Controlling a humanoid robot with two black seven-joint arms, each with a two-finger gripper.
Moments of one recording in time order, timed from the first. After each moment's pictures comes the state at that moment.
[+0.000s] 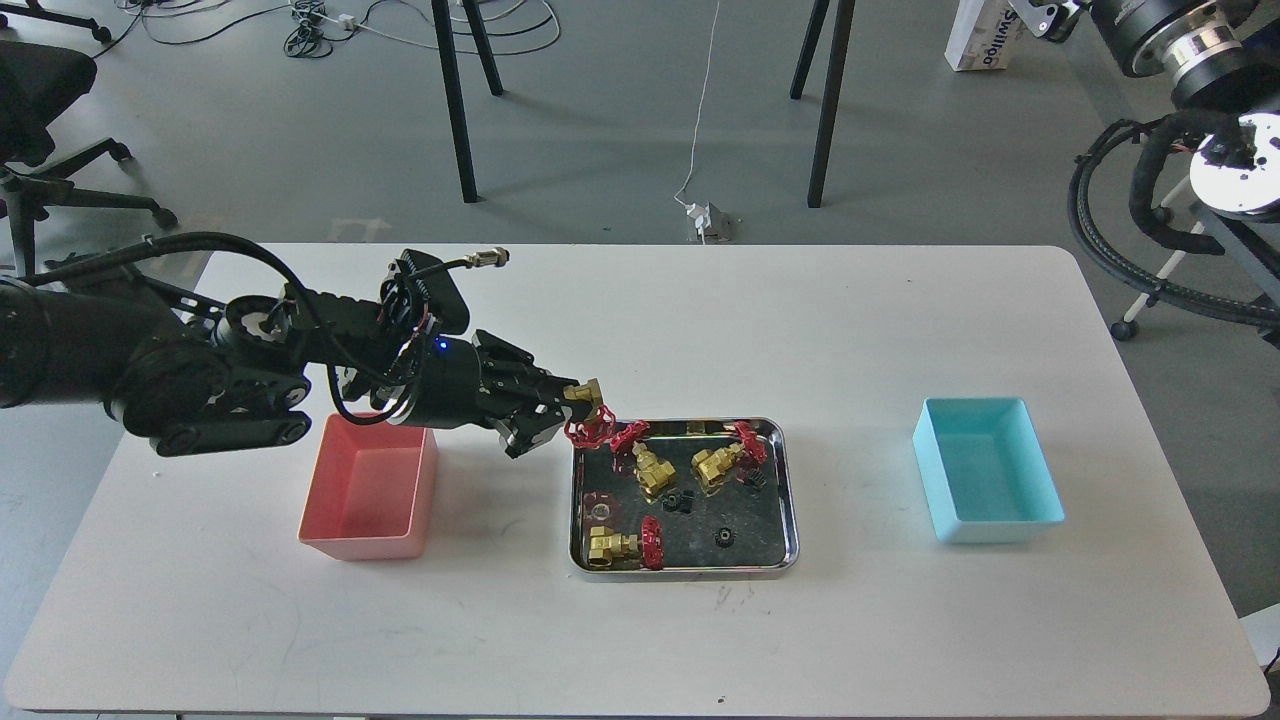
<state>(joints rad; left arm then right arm) -1.48 0.42 0.83 -1.18 1.21 0.29 -0.49 1.08 -0.59 0.60 0.95 0.16 0.15 0.29</state>
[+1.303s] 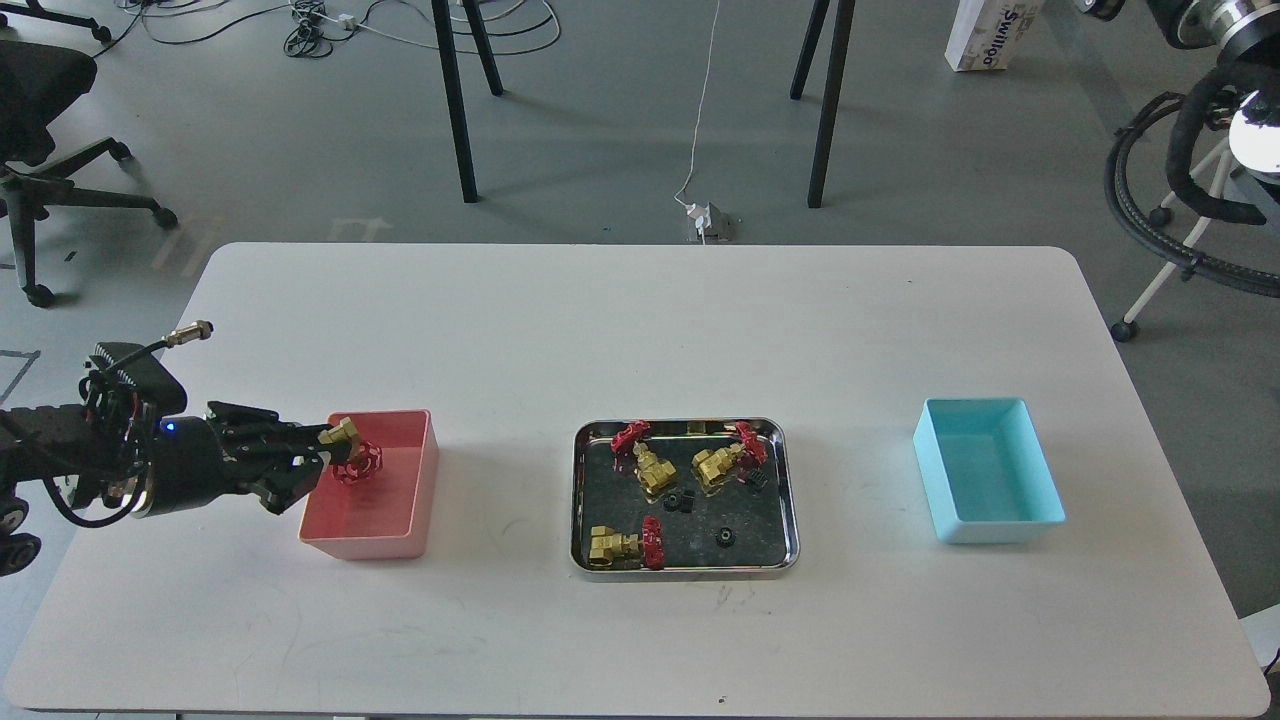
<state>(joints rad) -1.10 0.84 0.65 -1.11 1.42 0.35 -0.49 1.12 -0.64 0.60 0.96 0.16 0.02 0.24</state>
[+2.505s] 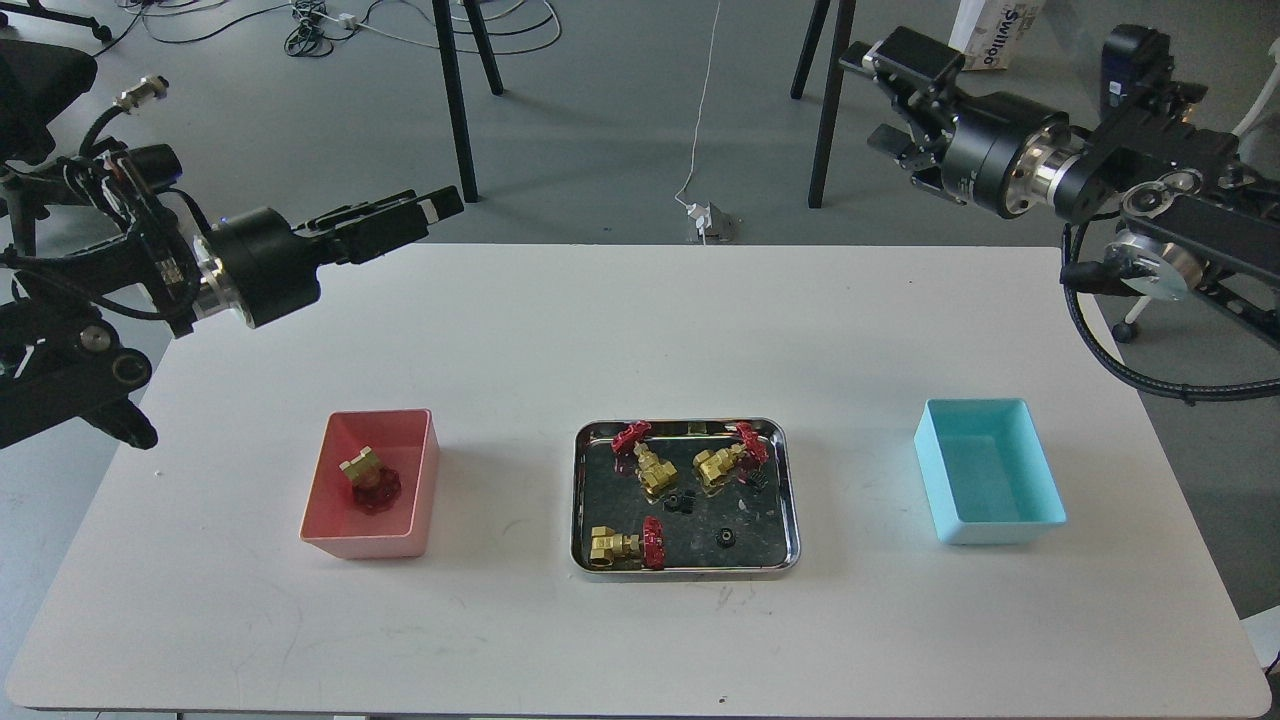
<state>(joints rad) -1.01 0.82 -0.20 -1.32 0.87 -0.04 -0.49 1.41 -0.62 -0.22 1.16 -0.59 0.12 0.20</state>
